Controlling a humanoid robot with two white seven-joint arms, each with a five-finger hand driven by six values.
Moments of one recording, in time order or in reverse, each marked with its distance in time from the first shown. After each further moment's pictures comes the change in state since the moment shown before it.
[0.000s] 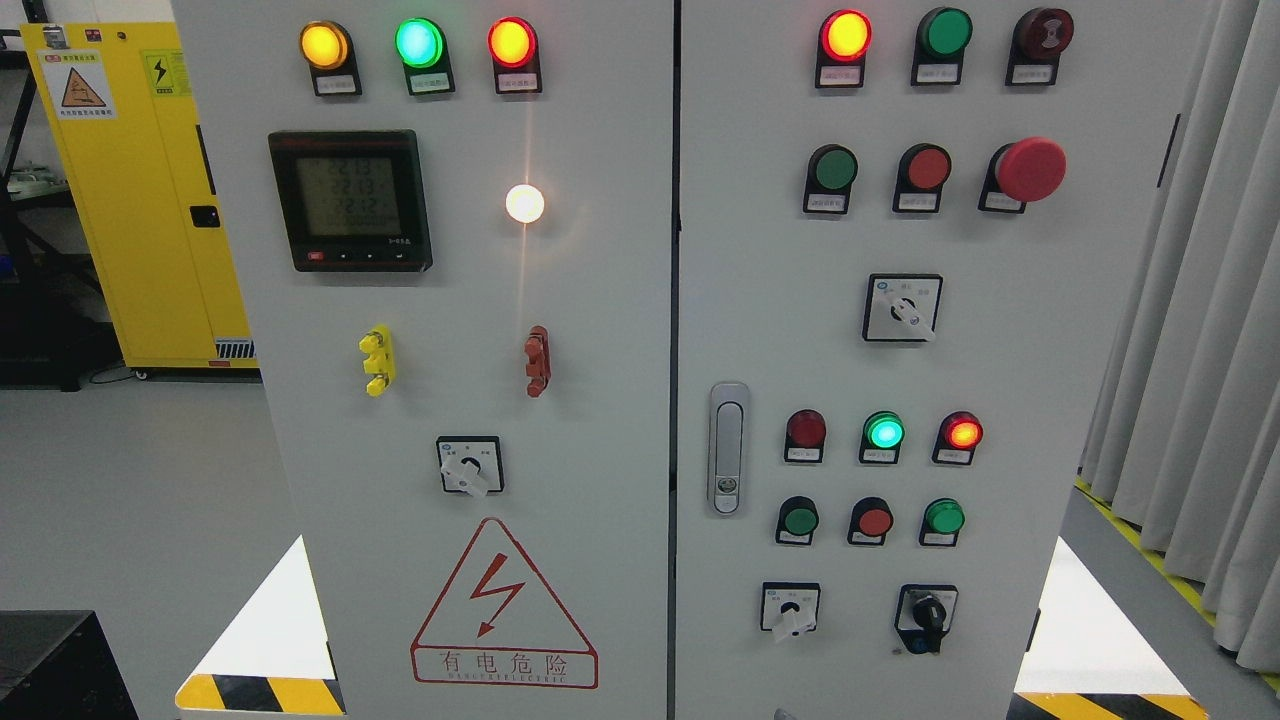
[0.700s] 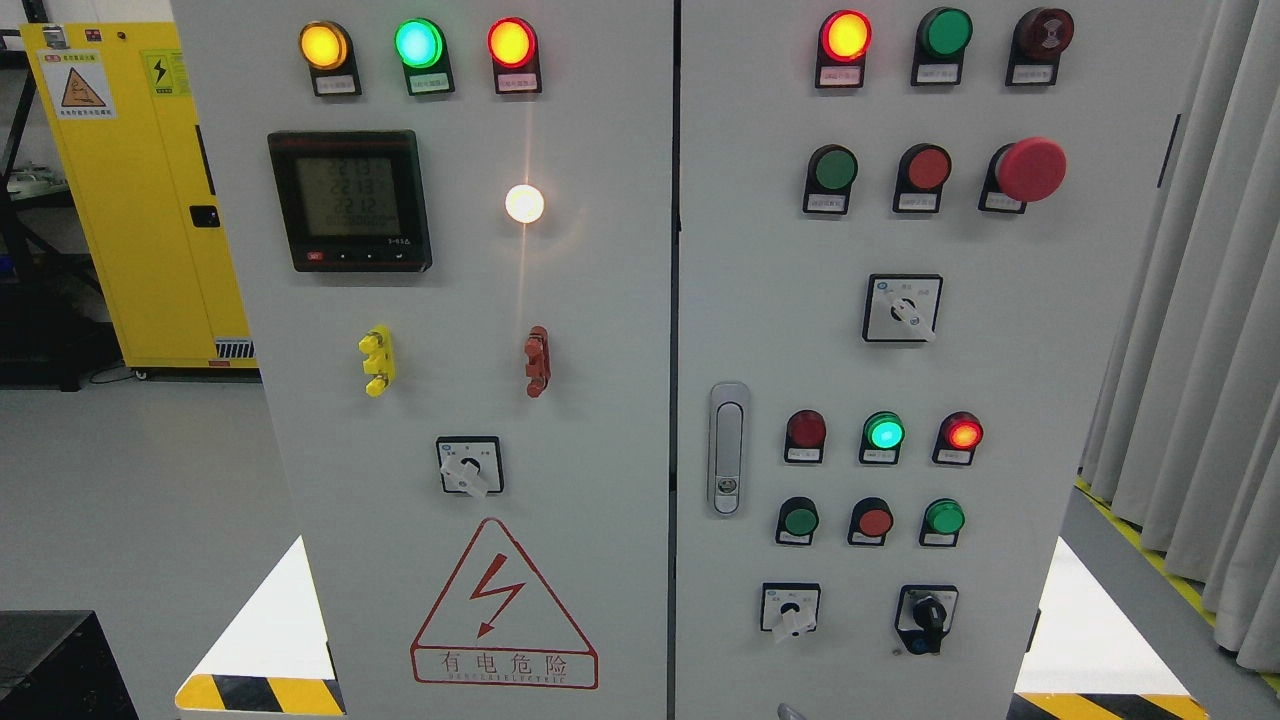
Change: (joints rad) left arm 0.000 0.000 0.000 0.000 0.000 0.000 0.000; right arm -0.027 0.000 -0.036 0.016 0.163 0.000 -0.046
